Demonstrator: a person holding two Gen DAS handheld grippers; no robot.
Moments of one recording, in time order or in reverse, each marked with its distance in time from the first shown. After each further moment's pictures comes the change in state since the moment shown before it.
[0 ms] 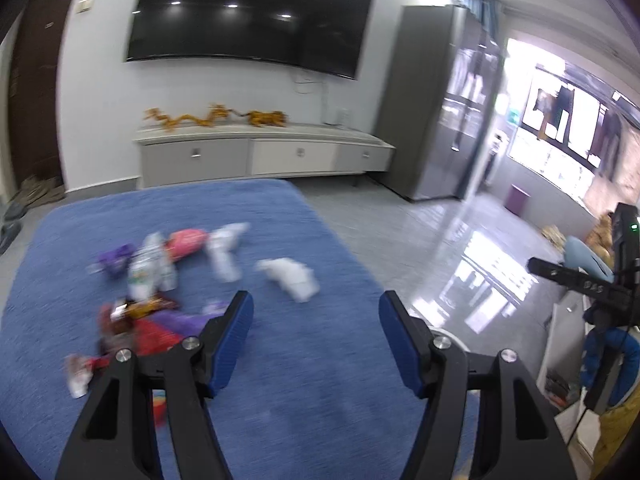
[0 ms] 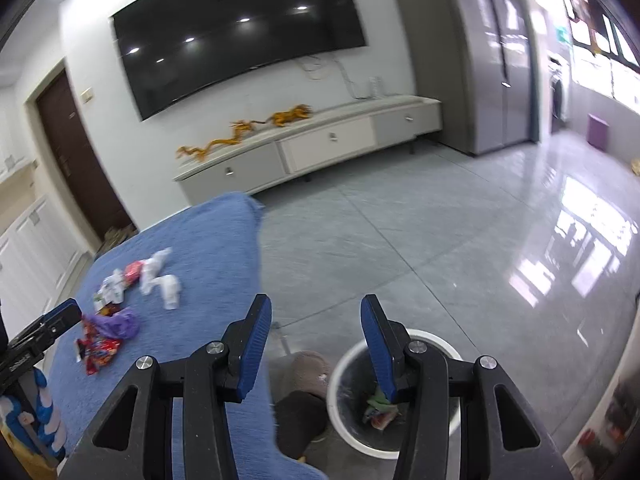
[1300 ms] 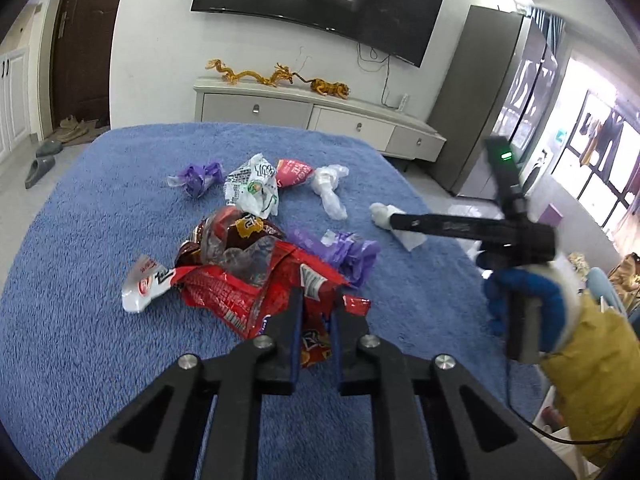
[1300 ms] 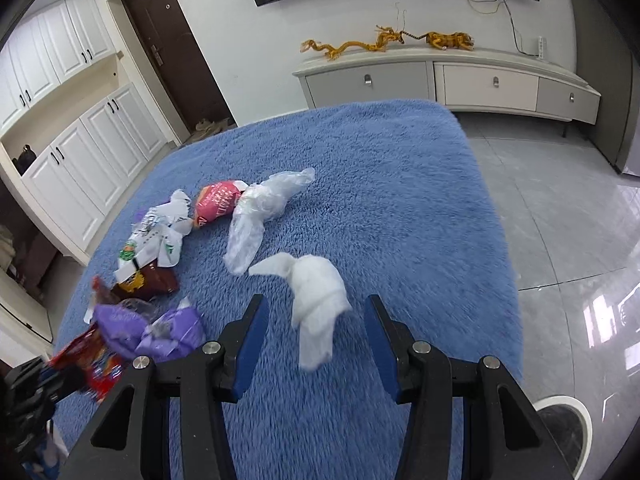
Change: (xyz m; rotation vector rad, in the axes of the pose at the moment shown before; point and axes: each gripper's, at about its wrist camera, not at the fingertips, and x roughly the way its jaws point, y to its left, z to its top) left arm 0.001 0.085 -0.051 -0.149 0.084 0.084; right arm 0.243 0.180 0.000 -0.253 0.314 0.314
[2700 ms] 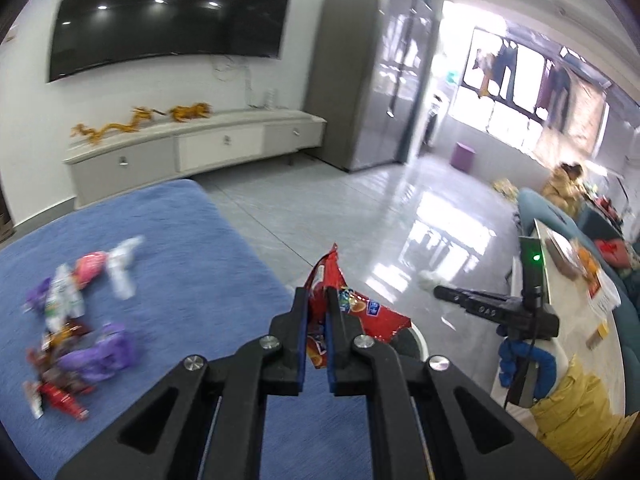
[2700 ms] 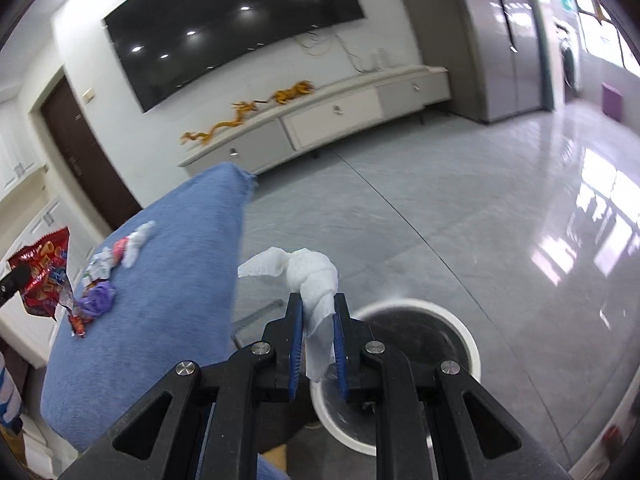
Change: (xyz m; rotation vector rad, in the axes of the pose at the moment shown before) left arm 0.007 -0.221 0.032 0.359 0.037 -0.287; right arm -0.227 -0.182 -0.188 0.379 -0.258 -0.228
